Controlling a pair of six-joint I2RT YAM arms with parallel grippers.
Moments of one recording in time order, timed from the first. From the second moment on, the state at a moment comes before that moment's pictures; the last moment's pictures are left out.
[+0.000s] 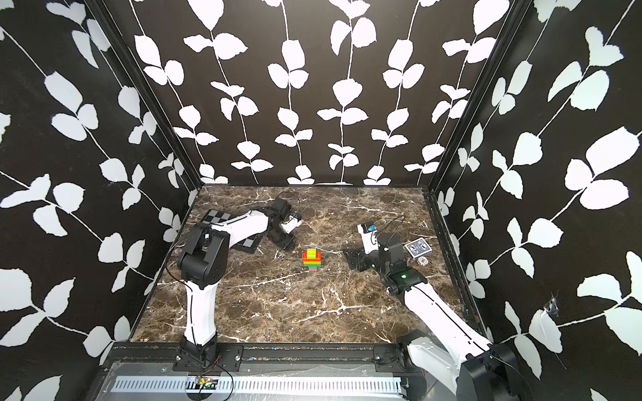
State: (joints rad) left arm -0.49 2.10 1.54 -0.74 0.10 0.21; right arm 0.38 1.01 0.60 -0.12 -0.22 0.08
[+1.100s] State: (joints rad) left arm -0.50 2.03 1.51 -0.74 0.10 0.30; right arm 0.38 1.01 0.60 -0.14 -0.18 0.08
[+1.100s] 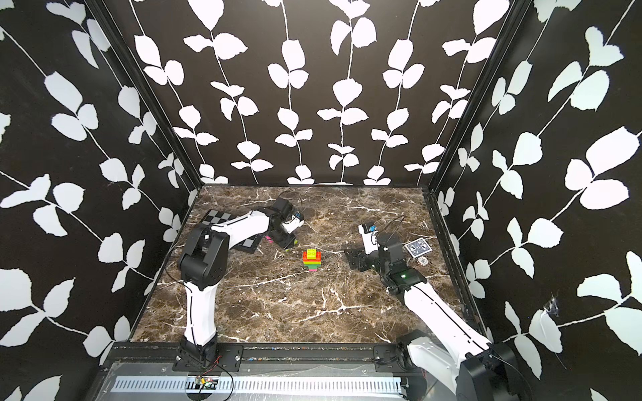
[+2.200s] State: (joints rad) left arm -0.69 1.88 1.72 -1.09 0.41 1.00; right arm 0.38 0.95 0.60 -0.19 -0.18 0.05
